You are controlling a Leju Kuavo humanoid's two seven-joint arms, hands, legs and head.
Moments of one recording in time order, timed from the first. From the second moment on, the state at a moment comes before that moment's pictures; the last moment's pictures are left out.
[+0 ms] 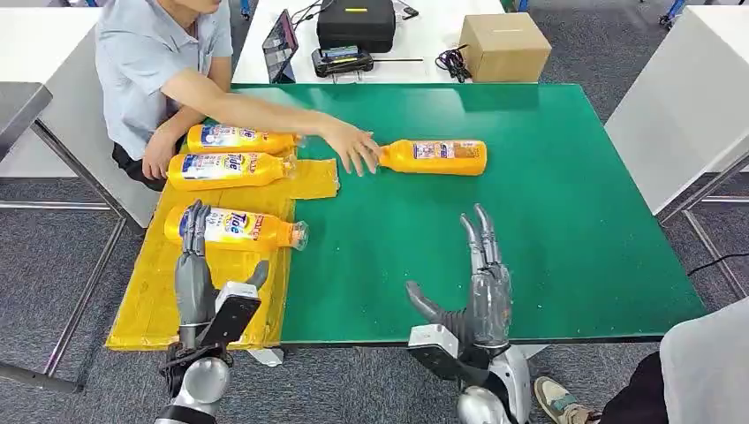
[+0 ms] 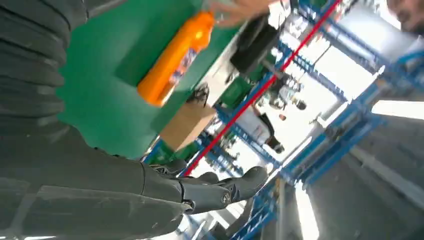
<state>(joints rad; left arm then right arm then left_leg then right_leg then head) -0.07 -0.23 -0.09 -1.35 -0.71 0.70 -0.37 0.08 0.05 0.38 -1.64 0.69 -0.61 -0.45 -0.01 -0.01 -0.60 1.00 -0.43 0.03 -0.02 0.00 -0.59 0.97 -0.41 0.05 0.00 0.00</state>
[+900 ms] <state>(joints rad) 0.05 -0.20 -0.22 -1.56 -0.31 0.66 -0.42 0.13 -0.01 0.15 -1.60 0.93 -0.57 -0.32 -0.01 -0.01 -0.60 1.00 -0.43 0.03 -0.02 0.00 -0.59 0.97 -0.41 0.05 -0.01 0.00</state>
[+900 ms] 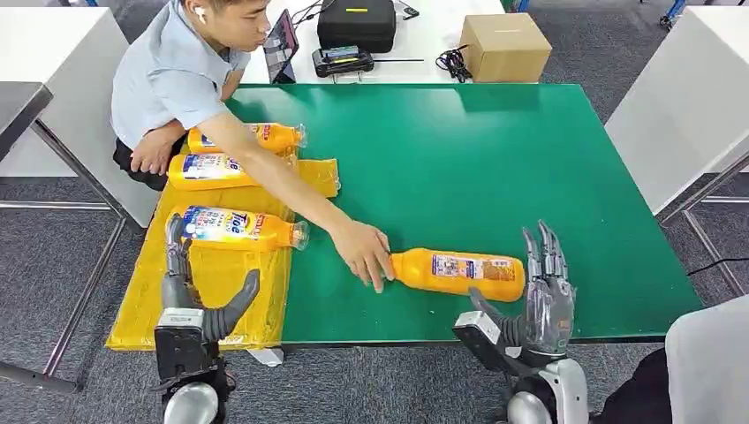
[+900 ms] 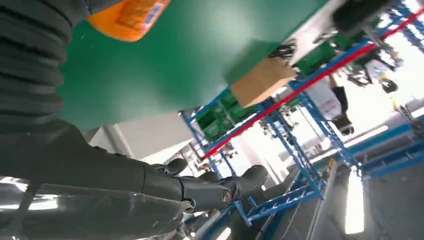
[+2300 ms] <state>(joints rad) 0.03 -0.18 -0.31 -1.56 -0.20 0.55 -0.28 -0.12 -0.25 0.38 -1.34 1.03 -0.12 0.02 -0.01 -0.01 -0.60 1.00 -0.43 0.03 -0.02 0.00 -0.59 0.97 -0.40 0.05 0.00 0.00</state>
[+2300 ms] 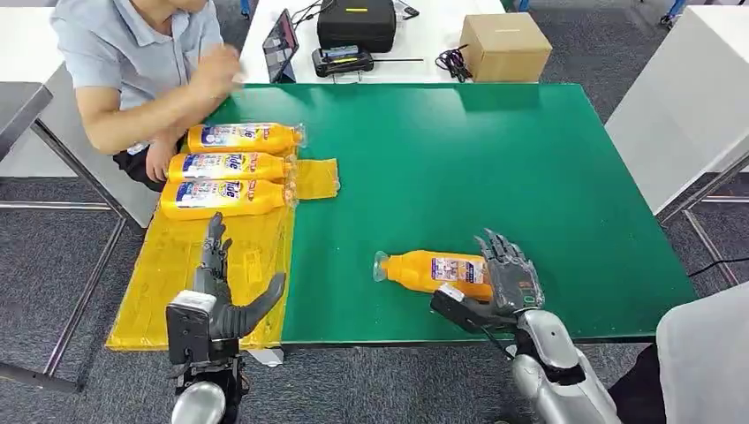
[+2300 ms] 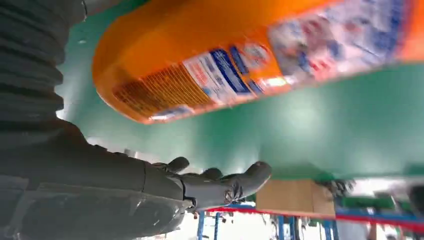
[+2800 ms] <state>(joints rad) 0.02 -0.18 -0.32 -1.55 -0.23 0.54 -0.26 -0.17 -0.28 0.43 -1.29 0.97 -0.08 0.03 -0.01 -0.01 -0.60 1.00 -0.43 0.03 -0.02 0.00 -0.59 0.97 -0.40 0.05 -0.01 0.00</state>
